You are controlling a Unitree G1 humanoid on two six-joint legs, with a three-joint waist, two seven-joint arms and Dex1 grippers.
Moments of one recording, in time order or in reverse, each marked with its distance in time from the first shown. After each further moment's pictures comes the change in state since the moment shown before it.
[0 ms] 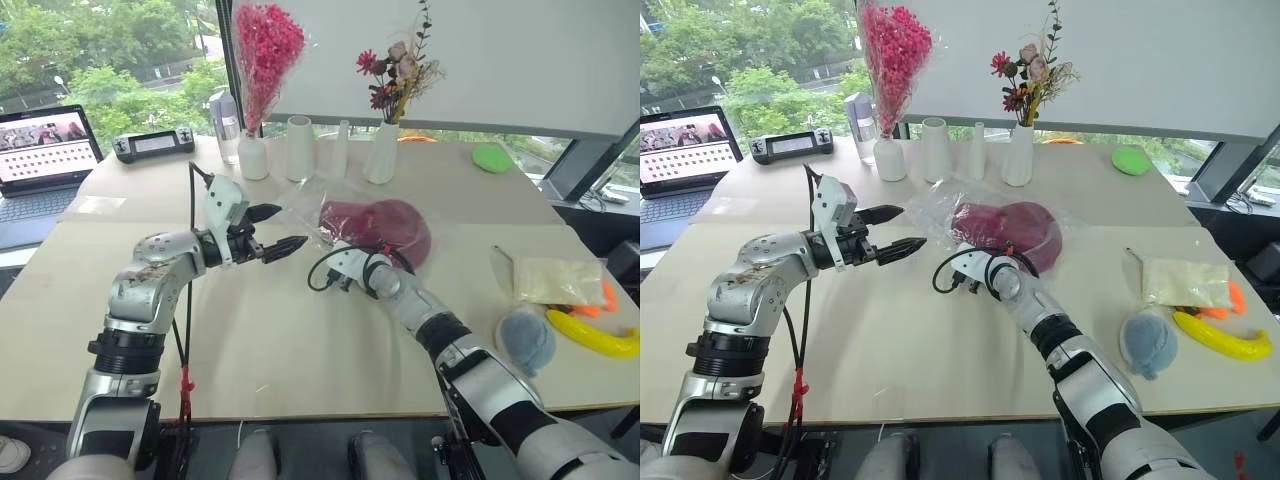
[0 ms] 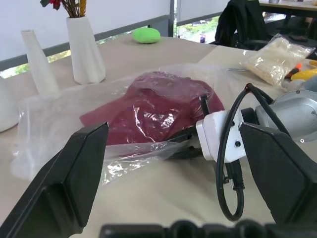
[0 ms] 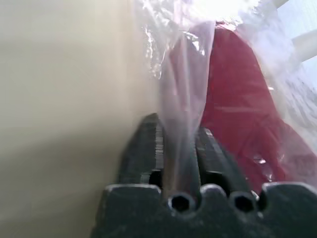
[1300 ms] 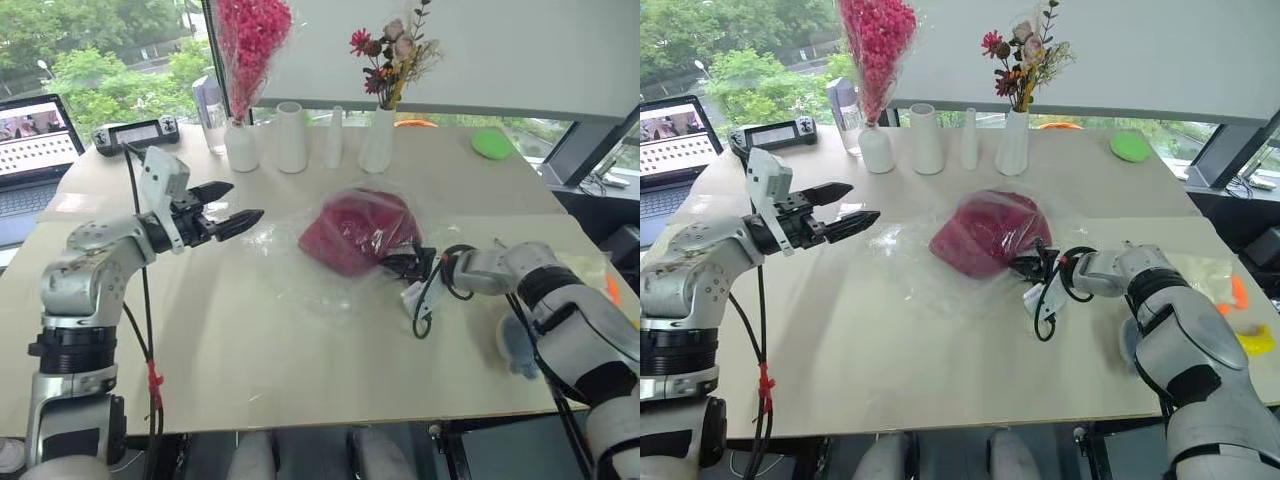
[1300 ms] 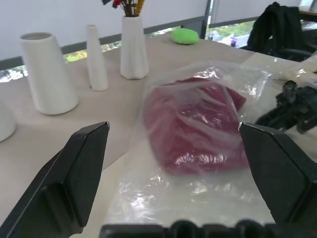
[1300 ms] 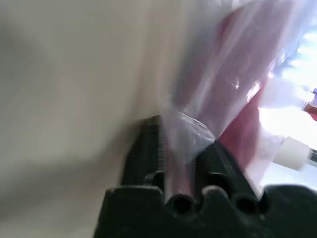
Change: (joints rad) left arm -0.036 0.121 0.127 0.005 -0.101 0.081 0.018; right arm -0.282 -0.425 0.407 0.350 -0.769 -0.958 -0.536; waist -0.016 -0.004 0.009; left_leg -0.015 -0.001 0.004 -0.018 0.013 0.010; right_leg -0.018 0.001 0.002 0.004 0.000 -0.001
